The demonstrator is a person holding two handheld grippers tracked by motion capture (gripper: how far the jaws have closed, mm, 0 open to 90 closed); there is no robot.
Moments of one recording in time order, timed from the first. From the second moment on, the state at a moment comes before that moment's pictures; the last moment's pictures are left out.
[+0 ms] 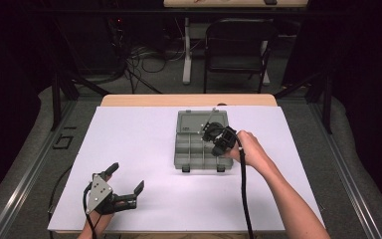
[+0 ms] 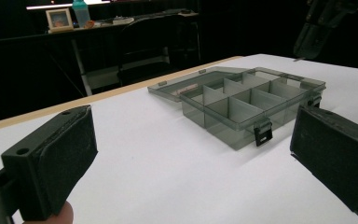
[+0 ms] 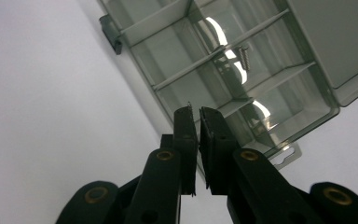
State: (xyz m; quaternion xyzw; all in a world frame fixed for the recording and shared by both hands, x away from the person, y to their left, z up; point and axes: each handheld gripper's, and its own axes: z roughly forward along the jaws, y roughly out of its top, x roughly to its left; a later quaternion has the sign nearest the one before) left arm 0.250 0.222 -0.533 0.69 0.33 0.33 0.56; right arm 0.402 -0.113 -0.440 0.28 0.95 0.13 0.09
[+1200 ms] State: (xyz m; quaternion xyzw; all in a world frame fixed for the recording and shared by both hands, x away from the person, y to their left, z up) left arm 0.250 0.222 -0.533 0.69 0.33 0.33 0.56; right arm 0.472 -0.098 -0.468 0.34 0.93 0.12 0.09
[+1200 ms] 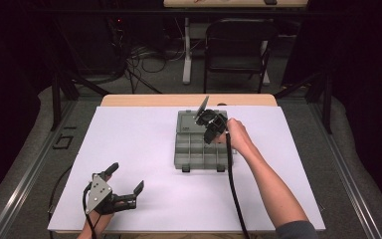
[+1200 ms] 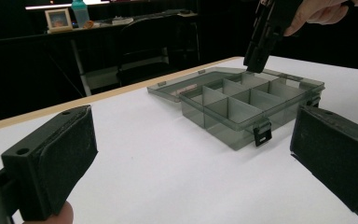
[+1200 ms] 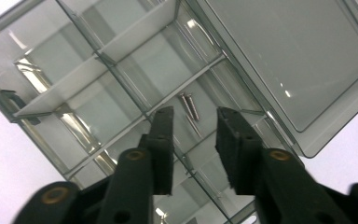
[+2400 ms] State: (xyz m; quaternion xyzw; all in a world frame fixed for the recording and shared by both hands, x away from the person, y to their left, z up) left arm 0.251 0.221 -0.534 0.69 0.33 0.32 0.55; right arm 0.318 -0.177 -0.472 0.31 0.85 0.38 0.20
